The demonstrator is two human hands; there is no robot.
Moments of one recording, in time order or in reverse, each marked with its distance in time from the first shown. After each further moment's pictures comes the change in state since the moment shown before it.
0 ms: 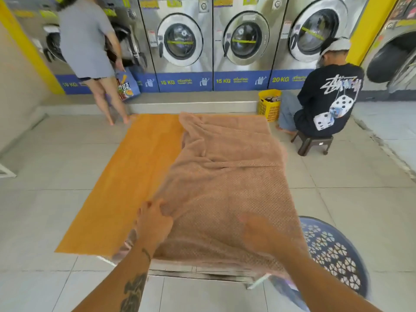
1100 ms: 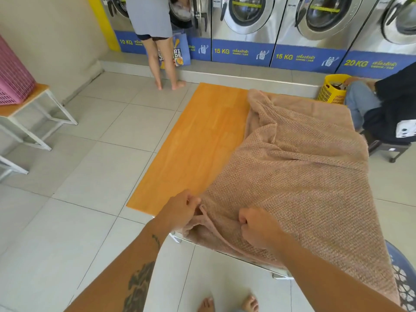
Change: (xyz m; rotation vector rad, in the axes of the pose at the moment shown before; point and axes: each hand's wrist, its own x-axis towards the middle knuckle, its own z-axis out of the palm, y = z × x) left_hand 0.007 -0.101 -0.074 -0.134 -0.218 0.019; right_hand 0.057 -0.122 0.096 -0.303 -0.120 -0.192
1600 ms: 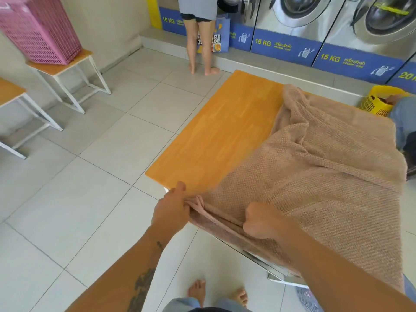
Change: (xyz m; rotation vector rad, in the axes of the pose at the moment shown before) left_hand -0.049 -0.051 0.030 0.199 0.340 -0.060; right_hand 0.004 -0.027 -0.017 -0.206 -0.314 -0.057
